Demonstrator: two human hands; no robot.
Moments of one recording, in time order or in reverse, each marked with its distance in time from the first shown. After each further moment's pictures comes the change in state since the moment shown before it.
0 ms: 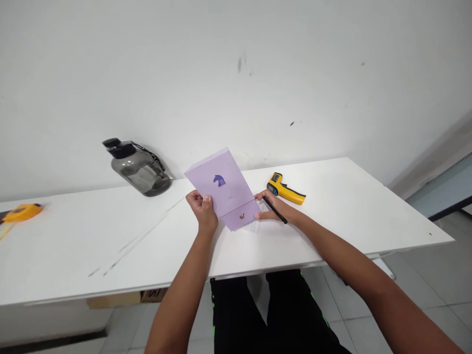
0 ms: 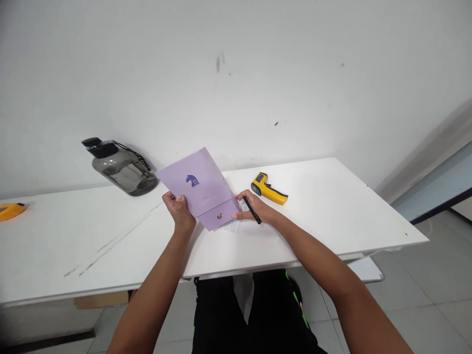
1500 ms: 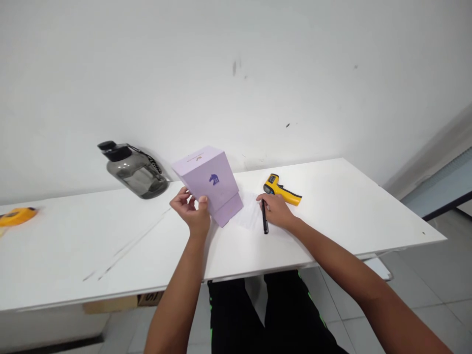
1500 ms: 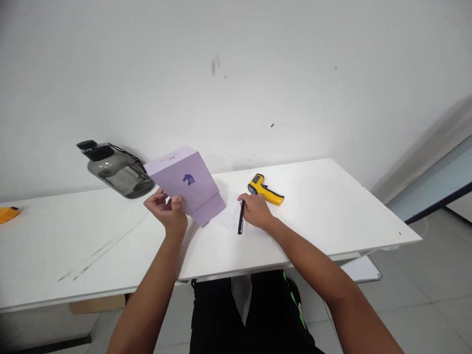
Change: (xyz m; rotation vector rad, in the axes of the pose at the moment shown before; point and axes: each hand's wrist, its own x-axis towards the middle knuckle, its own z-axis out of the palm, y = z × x) left_hand 0.010 0.006 -0.005 0.201 0.046 0.368; right_hand -0.003 -0.007 0.010 -0.672 0.236 -0.042
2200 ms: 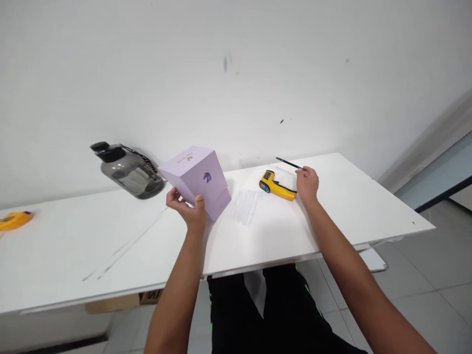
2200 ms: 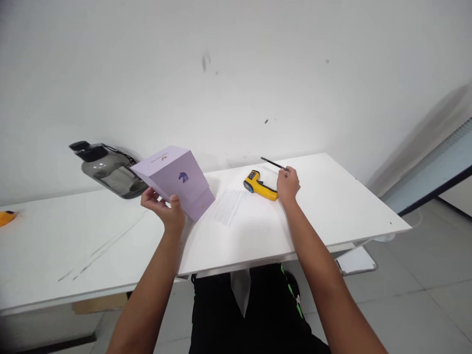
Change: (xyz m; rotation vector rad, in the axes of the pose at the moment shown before) left_hand -0.003 -0.018 -0.009 0.136 -0.026 -0.008; right_hand 0.011 0.060 -0.066 0.341 0.716 0.758
